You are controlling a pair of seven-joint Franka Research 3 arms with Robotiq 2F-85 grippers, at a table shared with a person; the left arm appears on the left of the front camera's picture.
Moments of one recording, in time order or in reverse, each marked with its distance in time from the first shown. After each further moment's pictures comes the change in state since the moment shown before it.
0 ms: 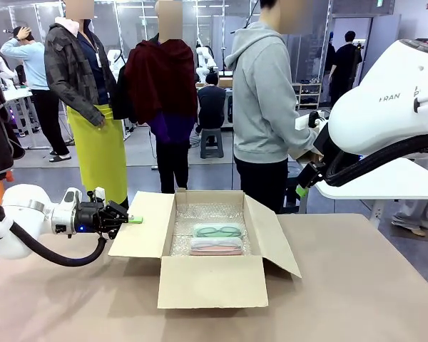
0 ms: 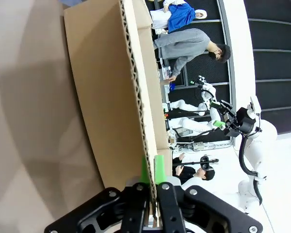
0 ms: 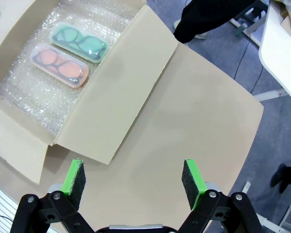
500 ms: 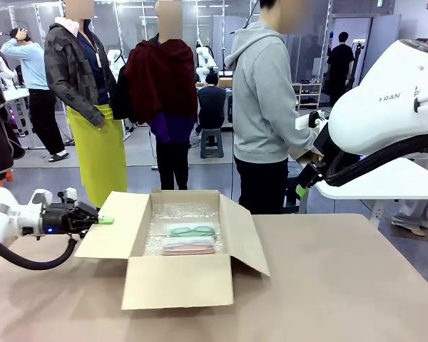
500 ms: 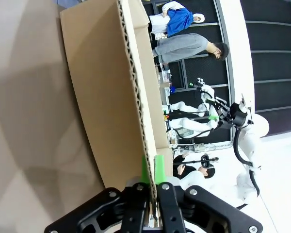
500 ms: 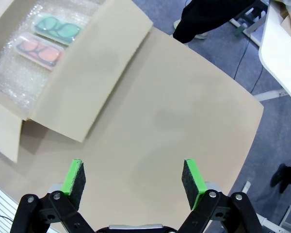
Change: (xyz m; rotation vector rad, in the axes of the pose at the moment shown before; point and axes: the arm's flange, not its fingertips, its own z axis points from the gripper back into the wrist) left arm -0.002 0.010 0.088 0.000 -0.019 -0.019; right arm 0.000 0.000 0.000 0.000 0.000 -0.001
